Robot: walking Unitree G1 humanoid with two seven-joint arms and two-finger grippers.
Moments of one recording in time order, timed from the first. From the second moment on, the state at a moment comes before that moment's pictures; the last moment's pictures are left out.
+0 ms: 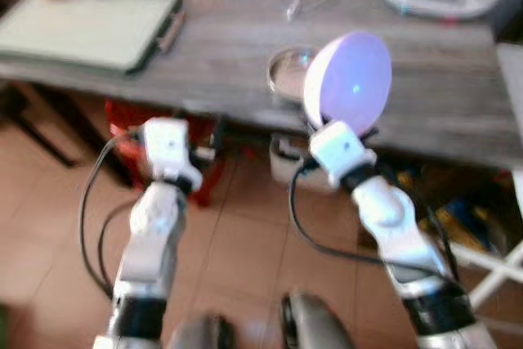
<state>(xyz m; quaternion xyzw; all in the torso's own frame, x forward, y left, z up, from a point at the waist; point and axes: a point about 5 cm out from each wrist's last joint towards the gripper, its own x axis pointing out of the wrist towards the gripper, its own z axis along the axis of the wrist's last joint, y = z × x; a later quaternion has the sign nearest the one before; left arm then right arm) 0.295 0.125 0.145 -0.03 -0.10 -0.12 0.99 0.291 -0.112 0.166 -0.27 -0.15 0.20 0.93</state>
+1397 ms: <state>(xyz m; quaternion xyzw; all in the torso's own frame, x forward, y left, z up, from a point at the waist) 0.285 0.136 0.146 -0.03 -0.11 -0.10 0.99 0.308 -0.106 0.172 -0.30 -0.15 0.18 0.93</state>
